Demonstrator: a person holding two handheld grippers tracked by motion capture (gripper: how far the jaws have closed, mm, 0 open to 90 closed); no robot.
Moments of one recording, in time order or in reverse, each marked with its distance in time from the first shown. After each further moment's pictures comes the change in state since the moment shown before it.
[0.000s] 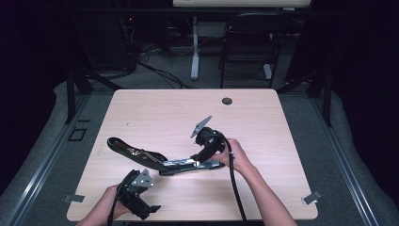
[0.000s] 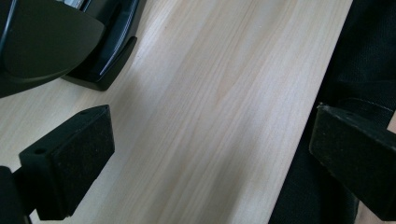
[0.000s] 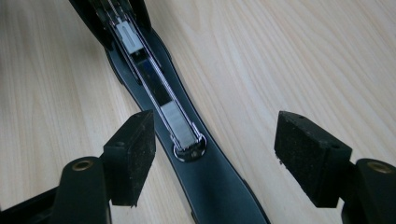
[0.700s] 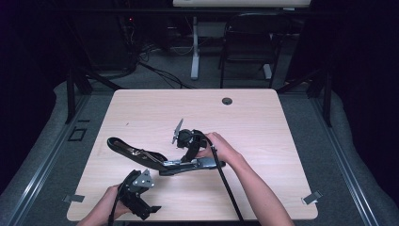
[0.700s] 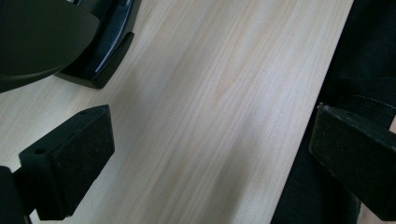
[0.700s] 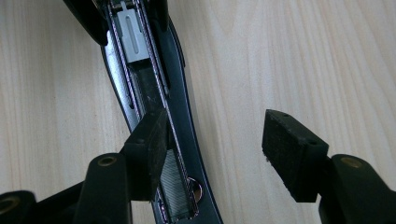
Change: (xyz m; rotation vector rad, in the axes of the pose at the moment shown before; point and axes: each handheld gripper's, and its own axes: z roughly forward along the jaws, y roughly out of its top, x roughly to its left) left arm 0.001 -0.001 0.004 0.014 -0.005 0.004; right arm 0.004 0.043 0.052 0.186 0.052 -0.256
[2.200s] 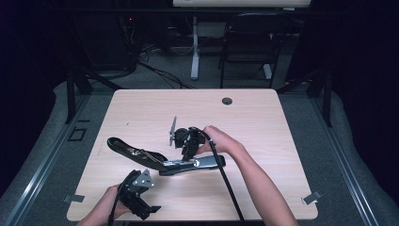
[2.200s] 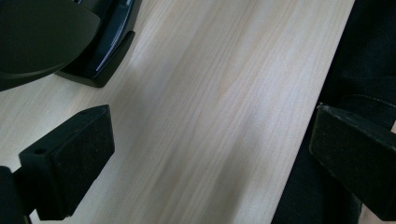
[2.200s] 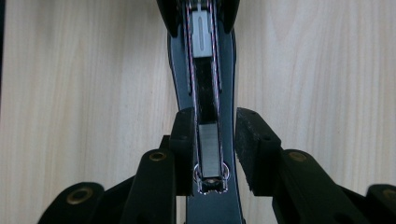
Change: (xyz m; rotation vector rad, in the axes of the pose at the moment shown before) left arm 0.000 -0.001 0.000 0.001 0.002 -0.002; right arm 0.001 0.016 -0.019 0.076 0.171 -0.153
